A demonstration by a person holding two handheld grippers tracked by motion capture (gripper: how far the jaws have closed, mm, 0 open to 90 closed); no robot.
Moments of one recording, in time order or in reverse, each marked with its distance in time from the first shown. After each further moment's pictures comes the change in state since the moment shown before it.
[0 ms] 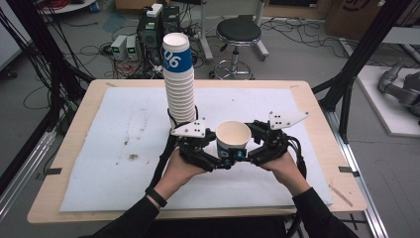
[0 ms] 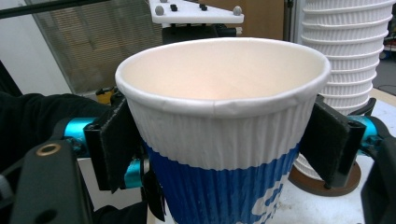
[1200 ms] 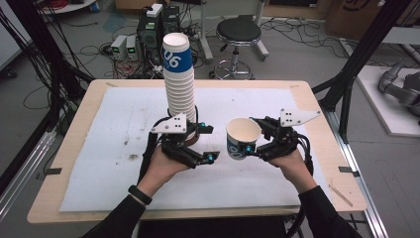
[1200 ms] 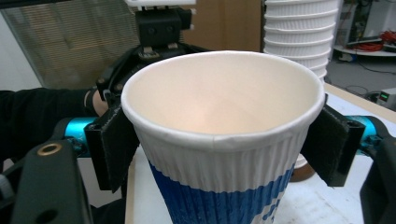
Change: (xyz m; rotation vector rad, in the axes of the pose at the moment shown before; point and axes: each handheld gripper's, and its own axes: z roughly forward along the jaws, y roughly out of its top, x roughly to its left) left arm 0.000 0.007 -0.047 -0.016 0.136 0.040; right arm -0.008 -0.001 -0.023 -0.004 -0.093 -0.016
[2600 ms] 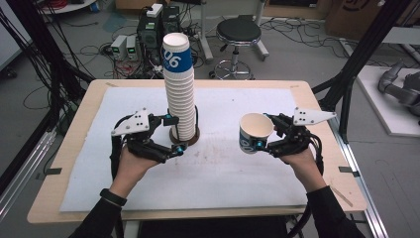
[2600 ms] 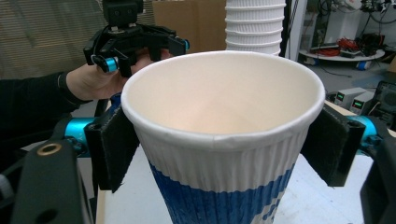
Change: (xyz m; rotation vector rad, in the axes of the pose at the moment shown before) left arm 0.005 -0.004 -0.072 -0.034 0.192 0.052; right arm -0.008 -0.002 -0.027 -0.009 -0.111 -0.030
